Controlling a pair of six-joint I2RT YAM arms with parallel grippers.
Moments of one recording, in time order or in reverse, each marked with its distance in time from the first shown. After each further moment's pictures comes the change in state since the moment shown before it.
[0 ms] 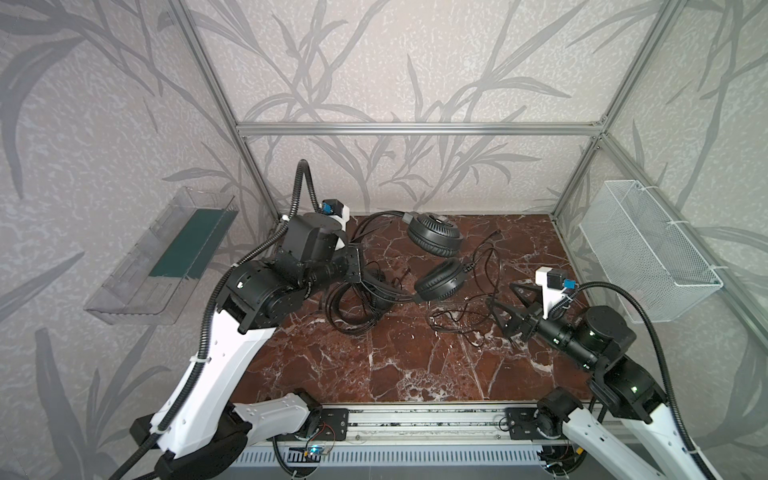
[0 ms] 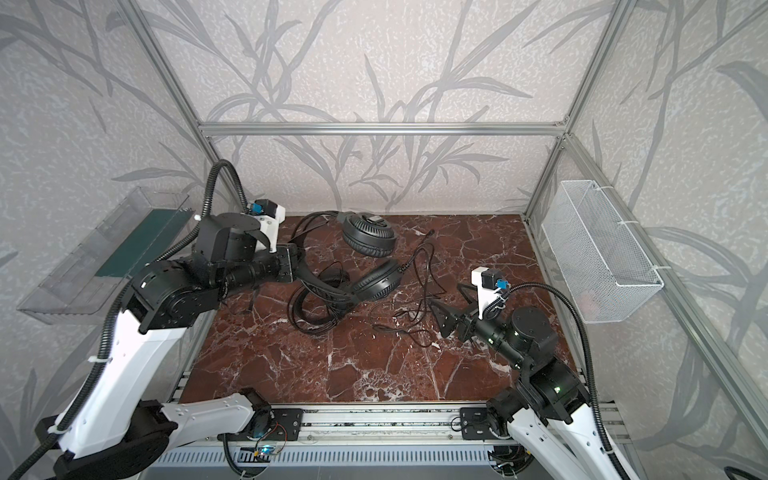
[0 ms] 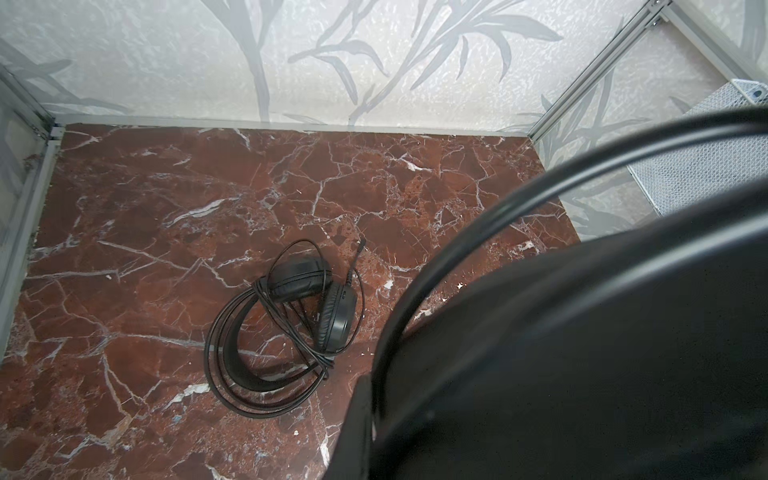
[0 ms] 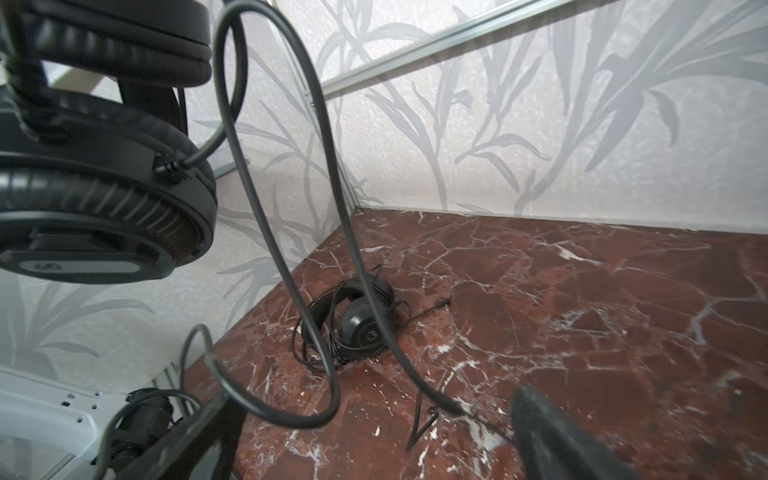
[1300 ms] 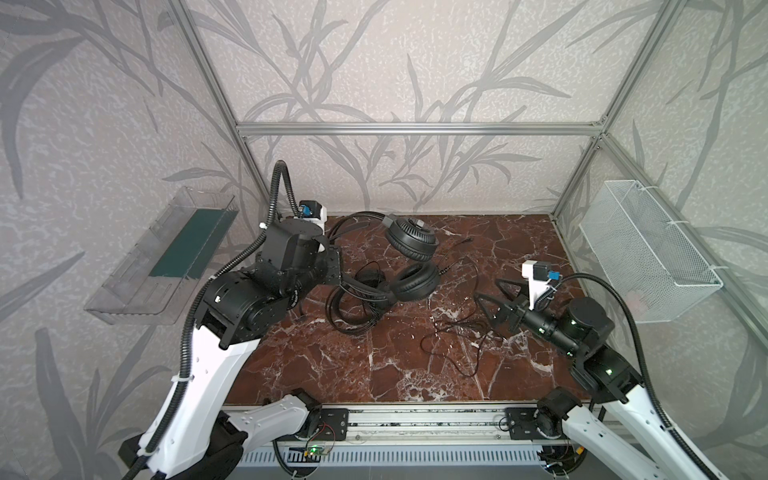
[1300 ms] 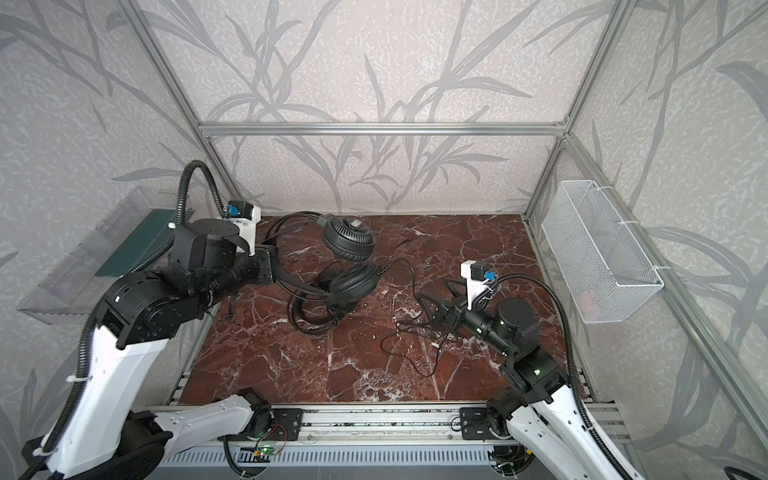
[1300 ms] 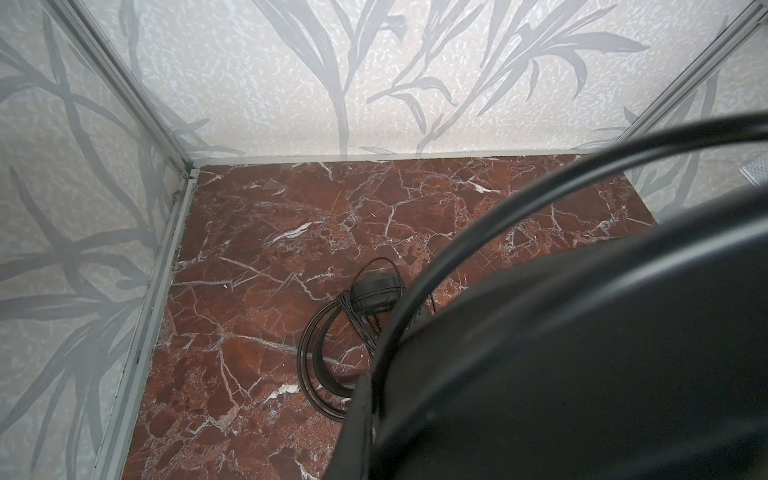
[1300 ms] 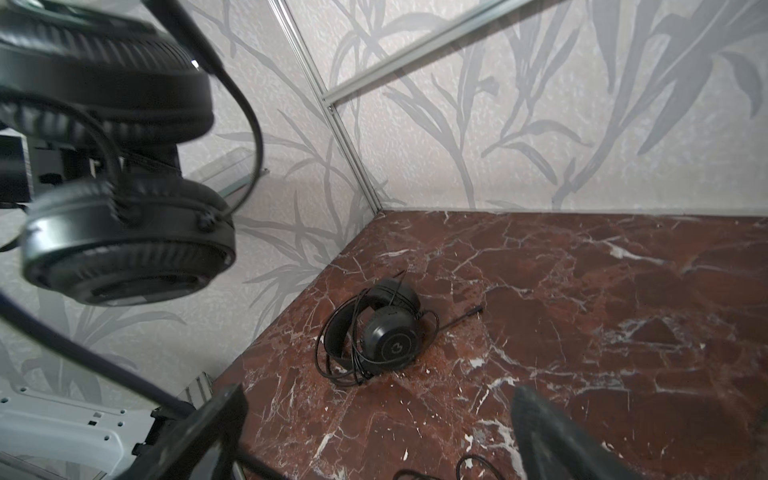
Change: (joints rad) left arm 0.055 -0.042 -0.011 -0.039 -0.161 0.106; right arm -0.001 0.101 -0.096 0.177 -0.044 0.072
